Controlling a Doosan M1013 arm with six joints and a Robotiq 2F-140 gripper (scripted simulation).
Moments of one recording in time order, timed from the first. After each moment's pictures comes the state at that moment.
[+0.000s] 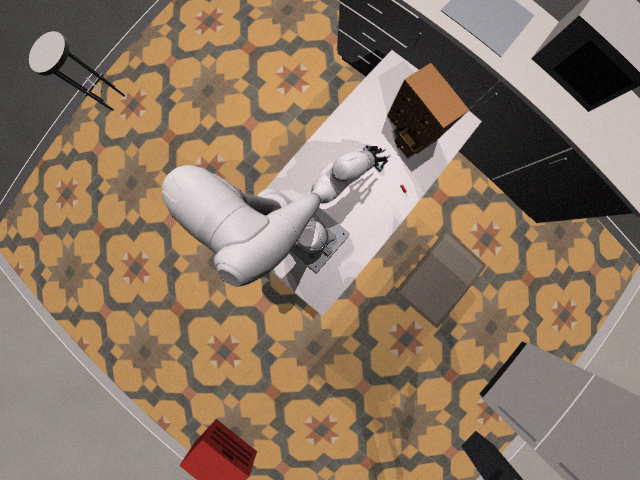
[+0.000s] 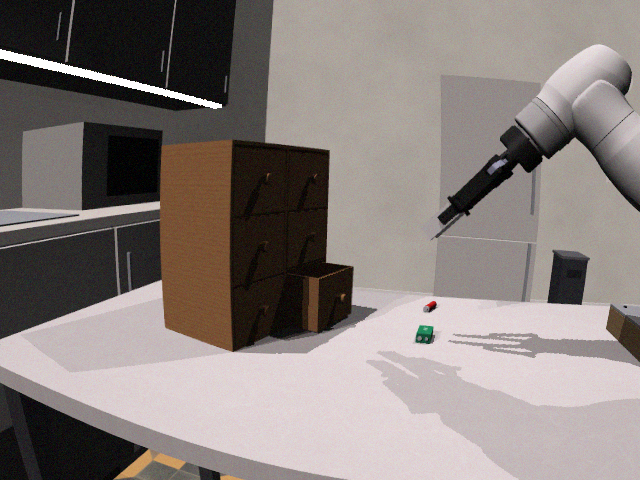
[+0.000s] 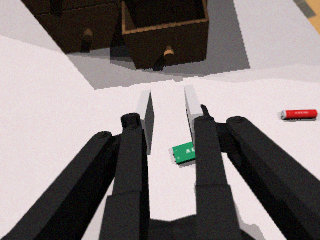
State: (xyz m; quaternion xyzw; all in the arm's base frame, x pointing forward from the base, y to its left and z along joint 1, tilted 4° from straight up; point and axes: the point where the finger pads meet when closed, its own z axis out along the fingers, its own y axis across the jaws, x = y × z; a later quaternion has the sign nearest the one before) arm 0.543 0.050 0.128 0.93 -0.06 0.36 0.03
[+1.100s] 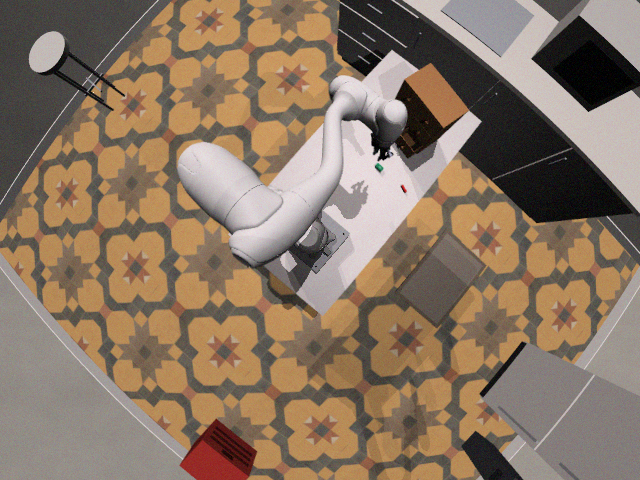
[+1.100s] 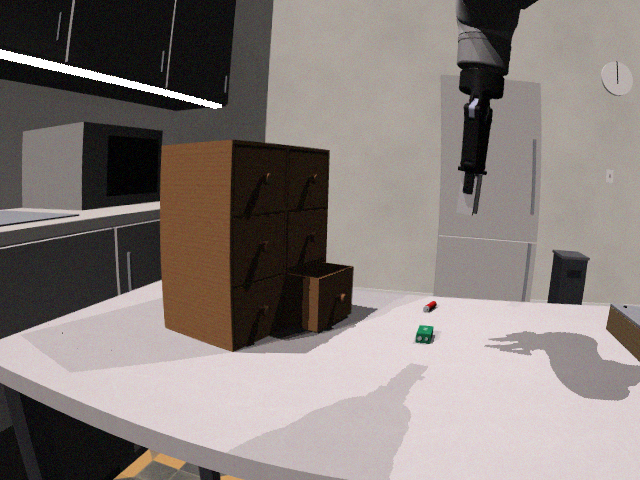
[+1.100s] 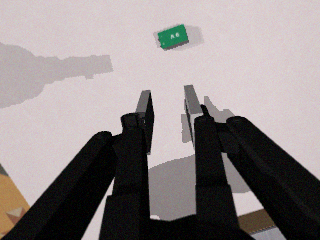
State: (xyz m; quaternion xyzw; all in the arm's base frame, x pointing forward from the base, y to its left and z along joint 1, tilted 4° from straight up) arm 0.502 0.062 0.179 1.00 -0.07 0.02 0.02
